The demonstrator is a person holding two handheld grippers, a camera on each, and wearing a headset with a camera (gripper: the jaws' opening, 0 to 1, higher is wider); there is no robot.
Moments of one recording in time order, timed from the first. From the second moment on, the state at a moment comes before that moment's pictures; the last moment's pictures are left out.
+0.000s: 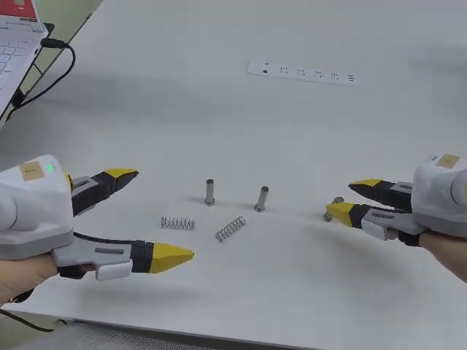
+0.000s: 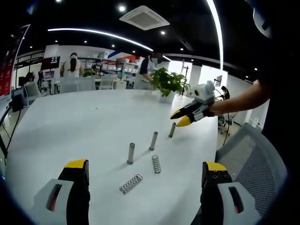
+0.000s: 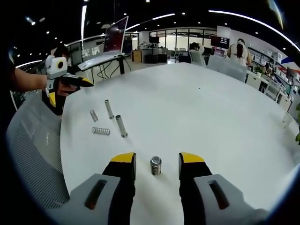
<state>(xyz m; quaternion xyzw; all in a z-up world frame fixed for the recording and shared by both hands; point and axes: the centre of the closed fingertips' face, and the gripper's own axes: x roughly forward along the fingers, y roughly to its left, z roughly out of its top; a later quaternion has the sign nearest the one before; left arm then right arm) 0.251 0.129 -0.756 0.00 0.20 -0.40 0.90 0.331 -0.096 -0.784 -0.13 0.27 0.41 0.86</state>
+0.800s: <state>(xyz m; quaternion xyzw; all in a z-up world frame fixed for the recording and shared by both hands) 0.250 0.129 -0.751 0.00 0.20 -0.40 0.90 0.308 -0.086 -0.750 -0.14 0.22 0.45 0.85</state>
